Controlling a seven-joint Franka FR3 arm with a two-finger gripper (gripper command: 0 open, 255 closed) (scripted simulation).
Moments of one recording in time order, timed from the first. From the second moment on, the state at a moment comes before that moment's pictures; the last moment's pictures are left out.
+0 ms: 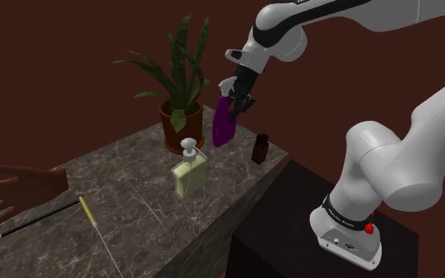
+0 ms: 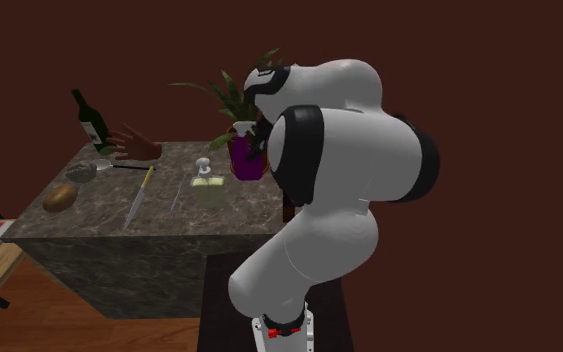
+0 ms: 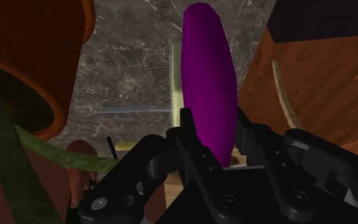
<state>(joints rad) 0.60 -0.43 -0.66 -2.44 0.34 2.10 -1.68</state>
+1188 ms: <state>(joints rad) 0.57 -0.49 -0.59 -2.26 0.29 1.90 -1.55</state>
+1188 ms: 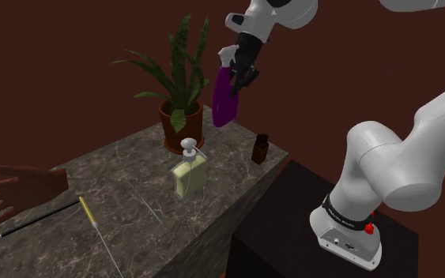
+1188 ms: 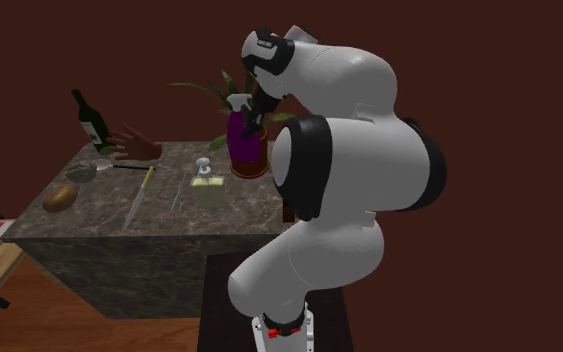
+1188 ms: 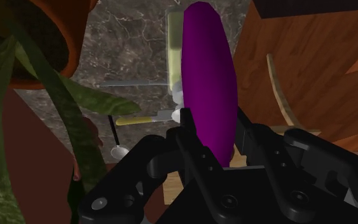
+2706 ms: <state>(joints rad) 0.64 -0.43 -0.45 -2.15 0.36 1.91 -1.37</state>
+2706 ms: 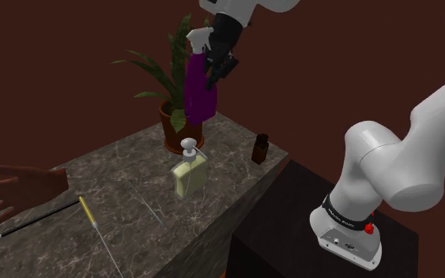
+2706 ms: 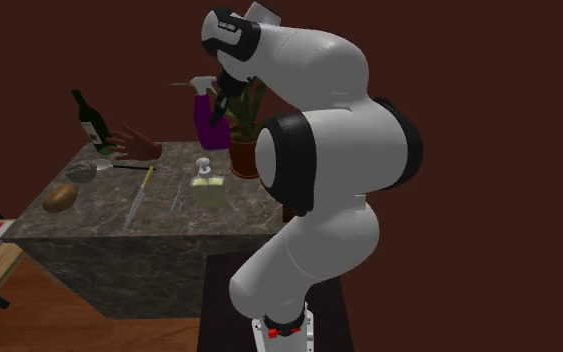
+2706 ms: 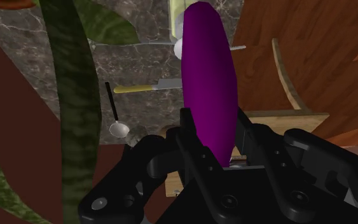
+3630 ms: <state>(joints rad) 0.79 -0.15 -0.32 -2.07 0.51 2.17 -1.26</state>
